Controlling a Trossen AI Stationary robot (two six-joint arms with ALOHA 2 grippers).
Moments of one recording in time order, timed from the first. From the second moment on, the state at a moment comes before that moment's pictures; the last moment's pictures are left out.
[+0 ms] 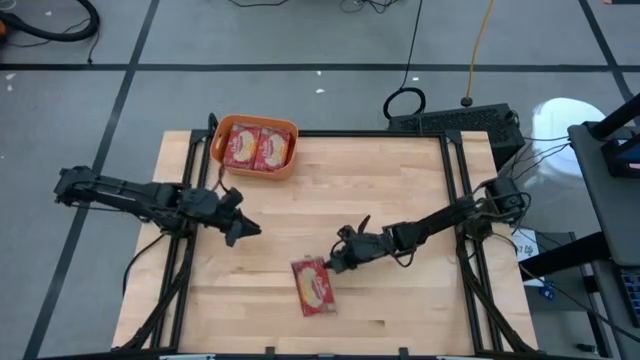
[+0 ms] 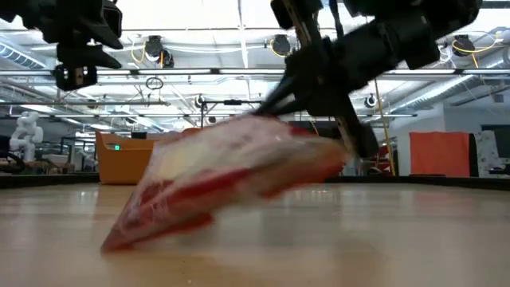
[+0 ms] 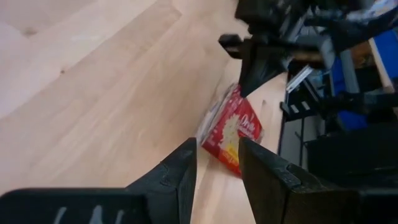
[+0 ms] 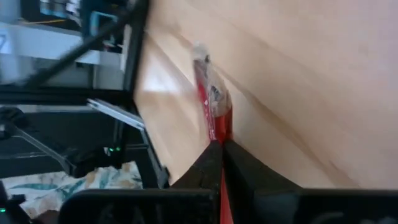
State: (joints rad) left arm -0.17 0.71 0.54 -0.38 0.02 -0.92; right arm 0.27 1.75 0.81 0.44 0.00 1.43
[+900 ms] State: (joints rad) left arm -0.06 1.26 0.54 0.18 0.04 -0.61; right arm 0.12 1.51 0.81 0.16 0.02 1.19
